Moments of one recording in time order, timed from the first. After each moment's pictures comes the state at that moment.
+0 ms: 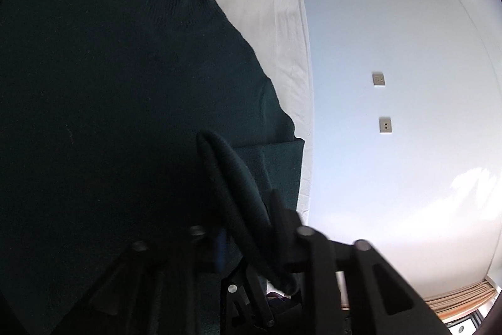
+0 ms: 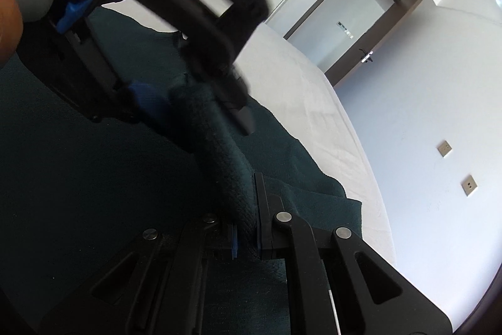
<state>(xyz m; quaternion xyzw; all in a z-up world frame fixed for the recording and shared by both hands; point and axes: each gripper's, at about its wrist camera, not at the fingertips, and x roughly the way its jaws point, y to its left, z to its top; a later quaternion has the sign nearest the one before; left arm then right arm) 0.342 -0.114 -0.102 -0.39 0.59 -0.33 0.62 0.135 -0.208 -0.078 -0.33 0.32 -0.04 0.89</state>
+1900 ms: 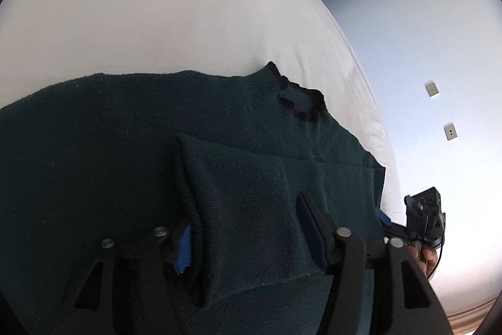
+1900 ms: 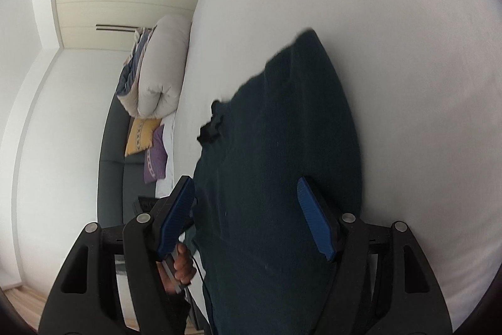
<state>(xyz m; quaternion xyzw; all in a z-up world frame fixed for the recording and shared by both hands) 0.389 -0.003 -0.112 -0.25 0.54 -0.22 0.77 0.259 -0.483 -0.112 0.49 0.47 0.21 0.71</state>
